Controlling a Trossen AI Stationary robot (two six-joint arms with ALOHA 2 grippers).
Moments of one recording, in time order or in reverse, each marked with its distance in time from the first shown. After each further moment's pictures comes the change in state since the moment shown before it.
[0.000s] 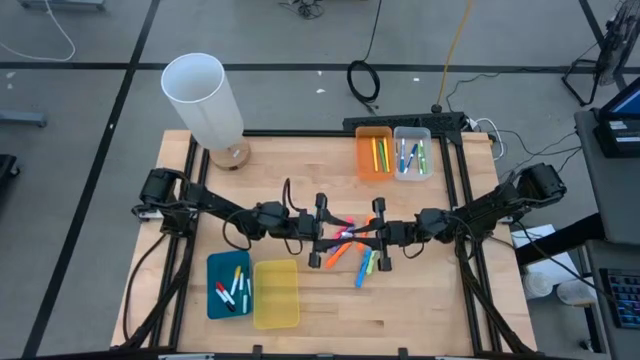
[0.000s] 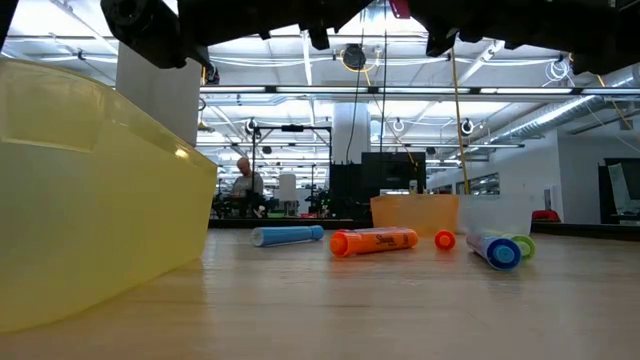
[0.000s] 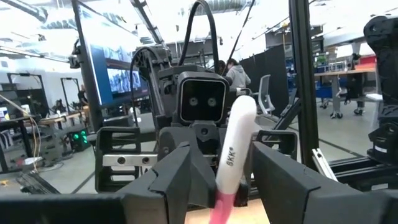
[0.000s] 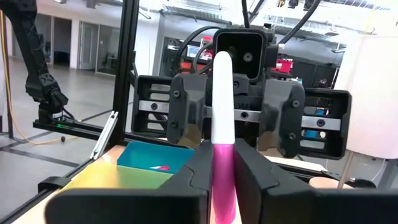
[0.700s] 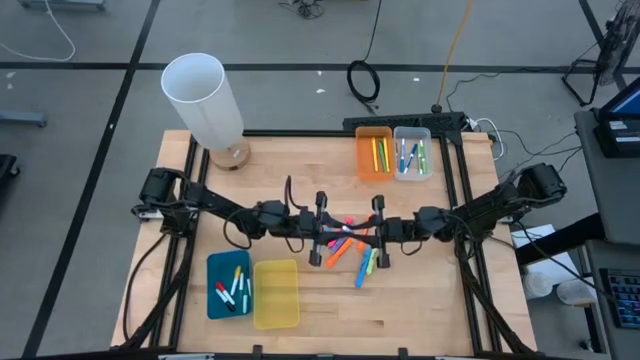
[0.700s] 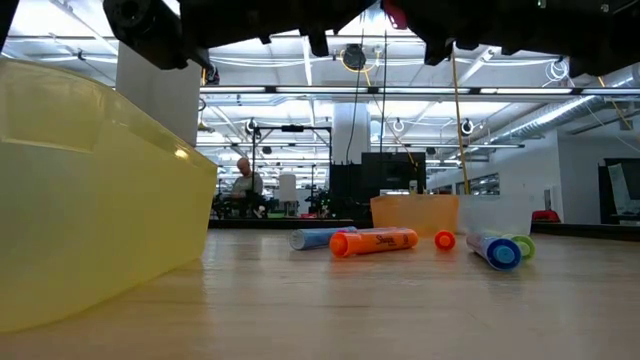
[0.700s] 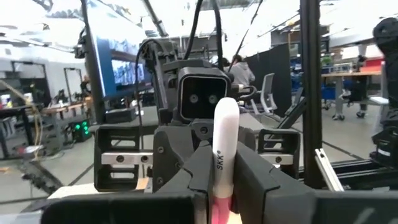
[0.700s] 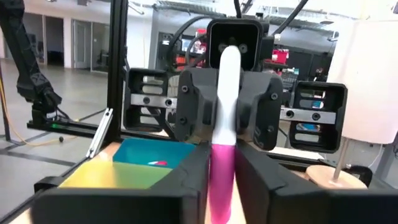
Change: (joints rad) left arm 0.010 -0.002 0.000 -0.015 -0.011 -0.043; right arm -0.025 -0.002 0.000 -0.028 0.005 0.044
